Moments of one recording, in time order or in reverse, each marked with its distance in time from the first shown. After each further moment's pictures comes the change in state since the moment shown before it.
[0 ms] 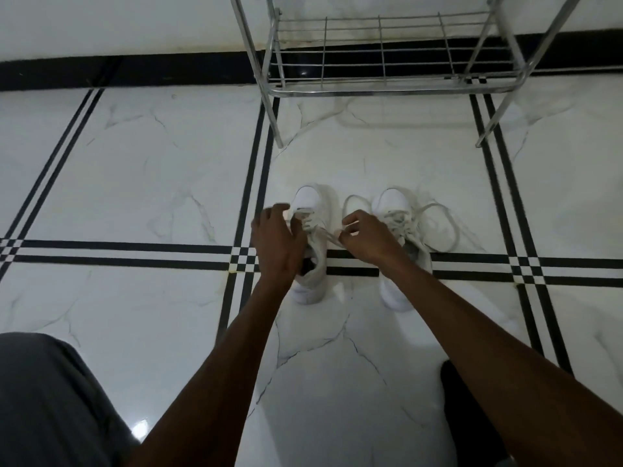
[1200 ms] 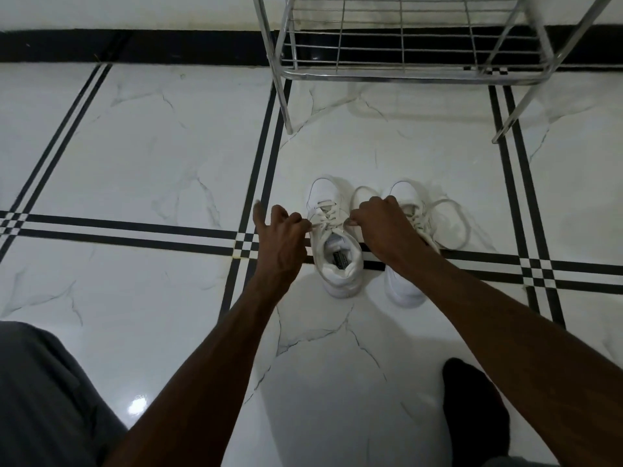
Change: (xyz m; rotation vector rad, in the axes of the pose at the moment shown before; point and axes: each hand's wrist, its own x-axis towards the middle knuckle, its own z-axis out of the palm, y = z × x) left_hand -0.011 -0.031 0.002 0.603 -0.119 0.415; right_hand 0.023 0.019 -0.013 -0.926 0.147 -0.662
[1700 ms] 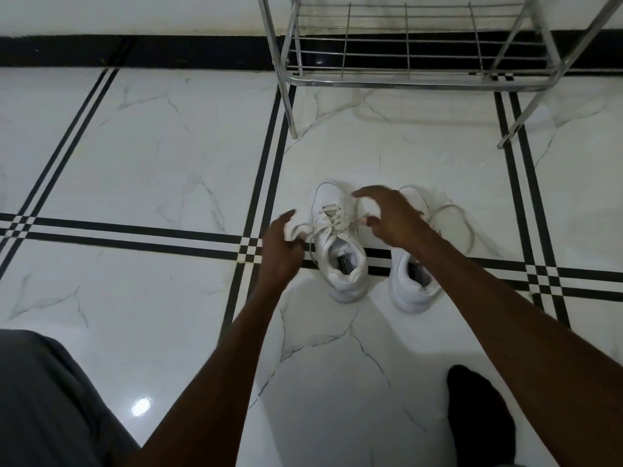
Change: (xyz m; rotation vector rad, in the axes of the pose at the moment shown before) left_hand -0.004 -0.004 -0.005 -1.021 -0.035 -0.469; right_hand 0.015 0.015 -0.013 0.656 -0.049 0.267
